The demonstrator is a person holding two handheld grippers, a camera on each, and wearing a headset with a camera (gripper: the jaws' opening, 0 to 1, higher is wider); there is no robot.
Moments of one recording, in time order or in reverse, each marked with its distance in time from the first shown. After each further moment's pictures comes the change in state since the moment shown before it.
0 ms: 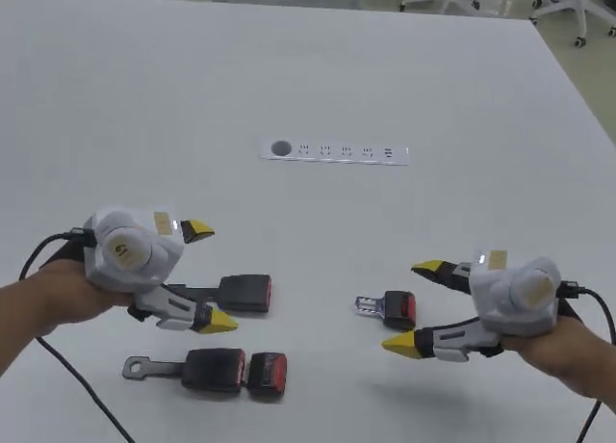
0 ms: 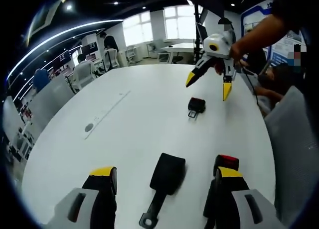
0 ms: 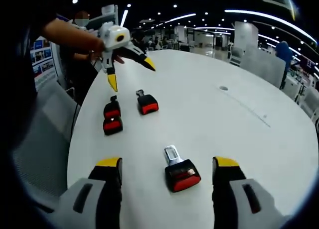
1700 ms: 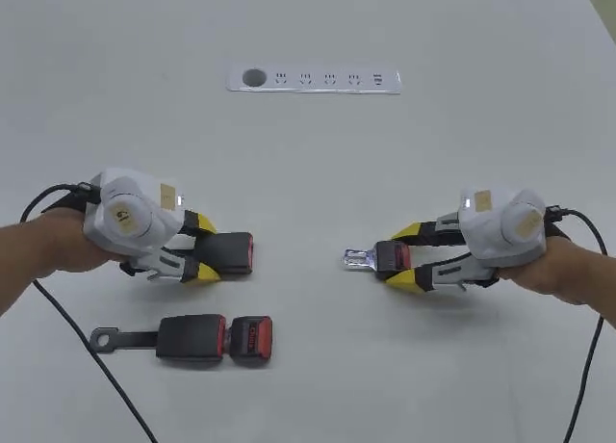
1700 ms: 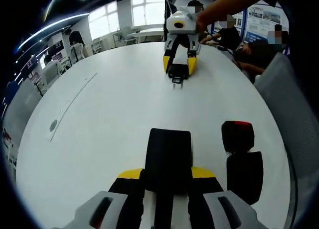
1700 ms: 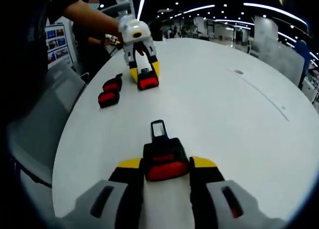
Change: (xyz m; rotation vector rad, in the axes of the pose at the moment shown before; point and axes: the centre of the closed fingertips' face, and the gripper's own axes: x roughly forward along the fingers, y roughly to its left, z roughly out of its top) left arm 0.064 -0.019 -0.050 0.161 0.139 -0.228; right arm 0.032 -0.012 -0.036 -0.090 0.074 0.143
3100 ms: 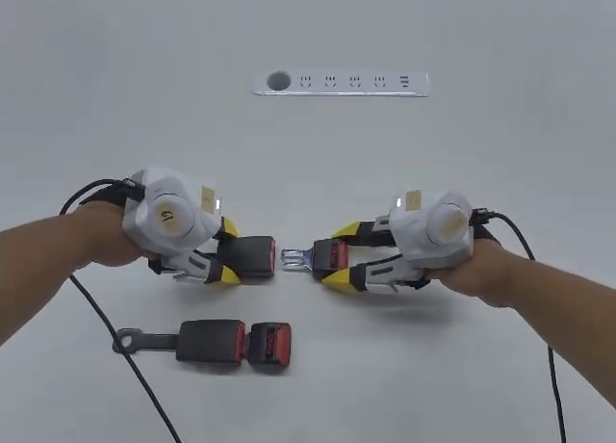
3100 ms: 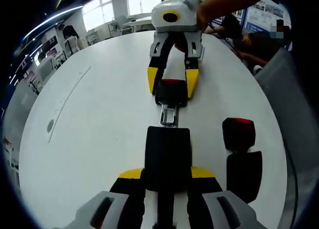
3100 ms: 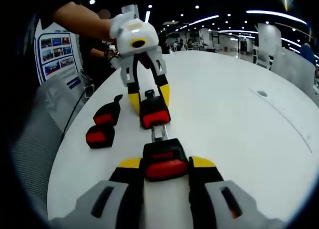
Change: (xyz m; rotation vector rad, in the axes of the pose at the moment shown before) left arm -0.004 0.006 -0.003 0.015 0.115 -0.025; right arm 0.091 0.009 0.077 -0.004 -0.105 0.058
